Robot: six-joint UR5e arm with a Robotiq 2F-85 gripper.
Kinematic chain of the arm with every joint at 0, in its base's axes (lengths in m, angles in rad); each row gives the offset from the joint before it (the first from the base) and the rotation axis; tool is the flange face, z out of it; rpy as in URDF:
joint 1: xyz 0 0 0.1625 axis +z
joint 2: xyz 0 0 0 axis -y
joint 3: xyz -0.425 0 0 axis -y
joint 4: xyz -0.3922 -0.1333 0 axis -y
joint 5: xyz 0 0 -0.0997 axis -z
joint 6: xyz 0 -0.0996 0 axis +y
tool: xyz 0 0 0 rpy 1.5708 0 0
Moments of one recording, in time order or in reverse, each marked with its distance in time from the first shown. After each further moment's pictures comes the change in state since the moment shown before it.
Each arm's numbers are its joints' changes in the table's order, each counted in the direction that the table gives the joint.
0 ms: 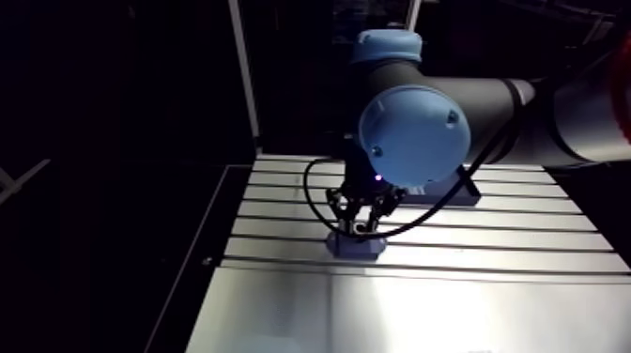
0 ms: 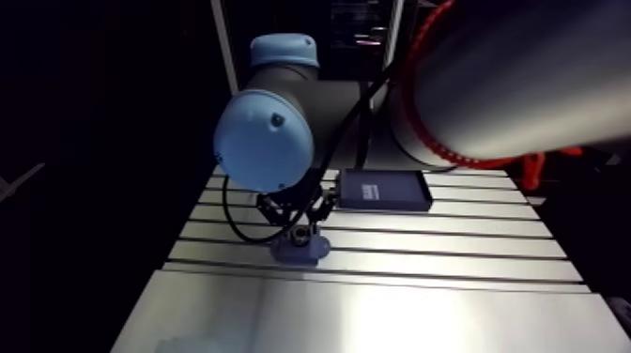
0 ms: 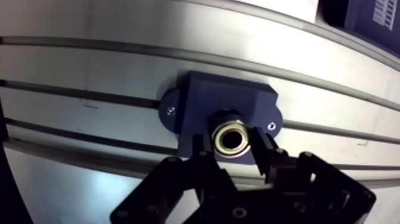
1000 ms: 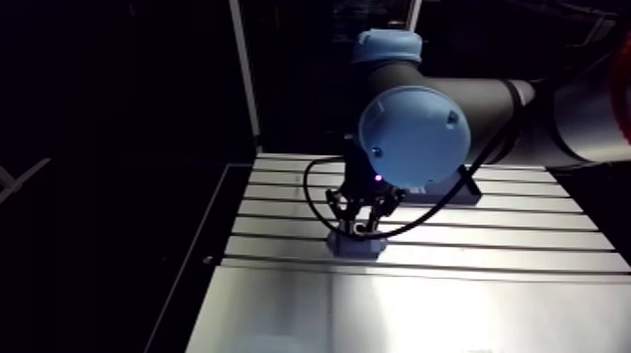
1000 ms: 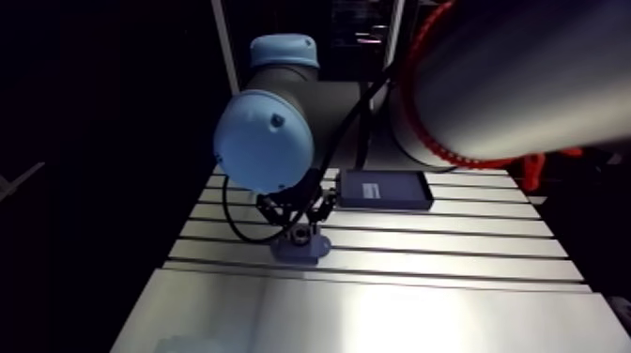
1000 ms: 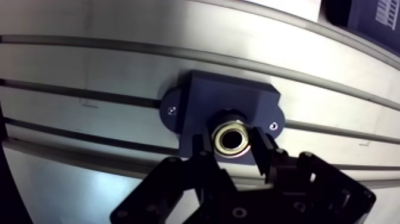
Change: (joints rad) arm 0.002 0.005 0.001 0.000 0.000 0.000
